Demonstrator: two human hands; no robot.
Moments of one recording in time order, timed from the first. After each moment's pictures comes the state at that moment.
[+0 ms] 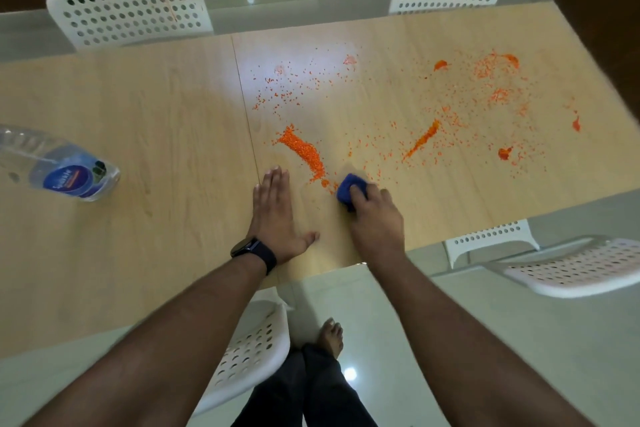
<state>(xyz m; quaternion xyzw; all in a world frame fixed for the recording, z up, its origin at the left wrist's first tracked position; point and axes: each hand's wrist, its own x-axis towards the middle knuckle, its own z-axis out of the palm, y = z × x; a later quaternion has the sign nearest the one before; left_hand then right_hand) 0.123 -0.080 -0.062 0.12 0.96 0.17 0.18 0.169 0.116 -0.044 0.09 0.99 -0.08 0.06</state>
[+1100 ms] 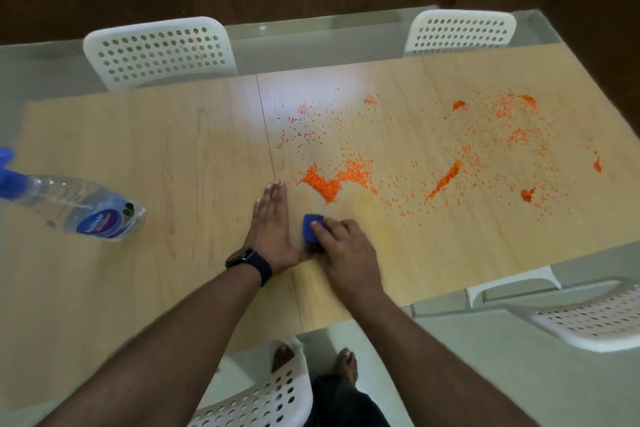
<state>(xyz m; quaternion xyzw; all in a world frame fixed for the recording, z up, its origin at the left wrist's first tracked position) 0.057 -0.124 -0.058 0.11 0.95 0.24 0.19 0.136 0.041 -0.050 -0.04 0.99 -0.12 -0.02</state>
